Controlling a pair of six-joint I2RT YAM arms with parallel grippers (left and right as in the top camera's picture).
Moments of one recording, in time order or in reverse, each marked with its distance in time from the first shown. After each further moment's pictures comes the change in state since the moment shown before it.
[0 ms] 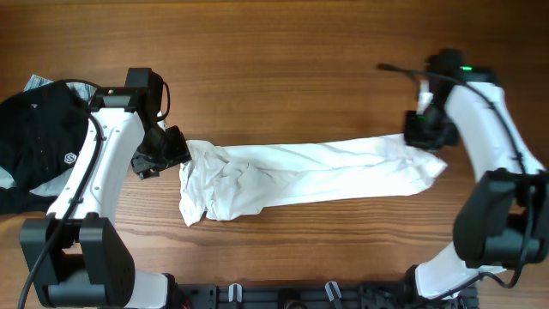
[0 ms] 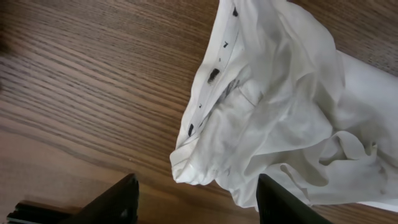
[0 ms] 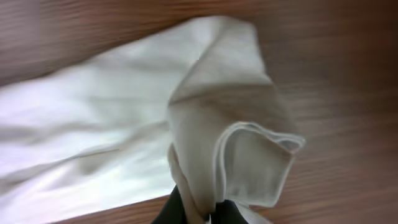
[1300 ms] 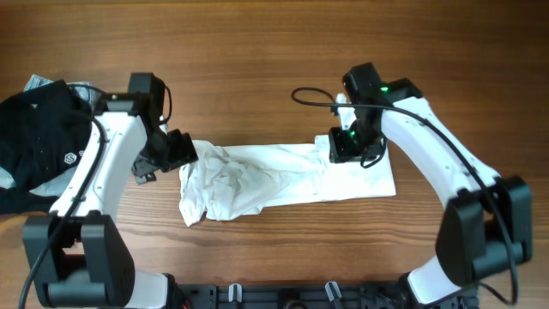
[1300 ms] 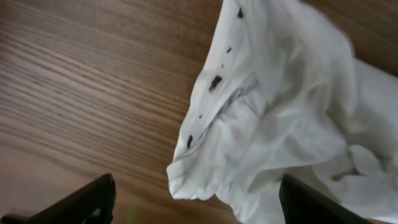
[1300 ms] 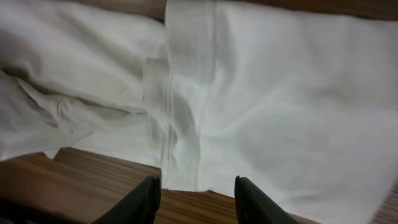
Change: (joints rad) left arm 0.000 0.000 -0.071 0.079 0.000 -0.010; right arm 0.332 -0.058 -0.072 0.086 -0.307 0.047
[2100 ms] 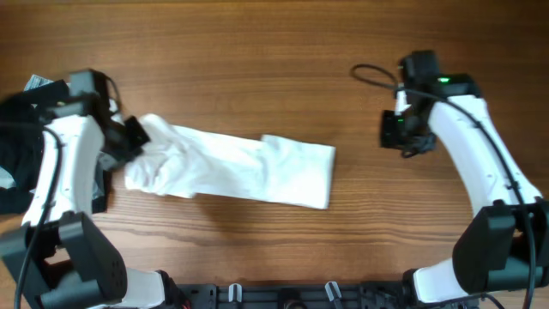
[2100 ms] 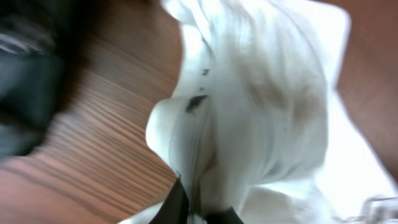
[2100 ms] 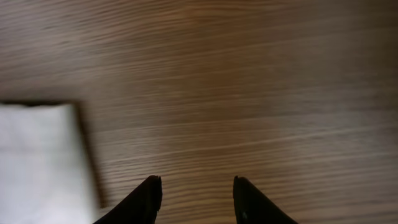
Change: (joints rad) left arm 0.251 -0.003 0.043 0.113 0.021 0.047; right arm -0.256 -0.070 0.016 -0.053 0.215 0.077
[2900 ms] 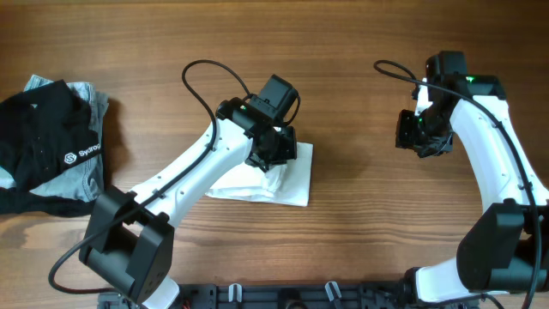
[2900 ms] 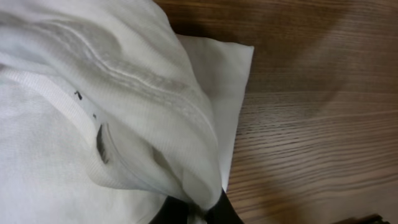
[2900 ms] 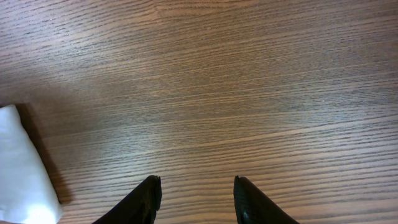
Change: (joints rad) left arm -0.855 0.126 0.113 0.163 0.144 -0.291; right arm -0.100 -0.003 0.000 -0.016 -0.047 -0.067
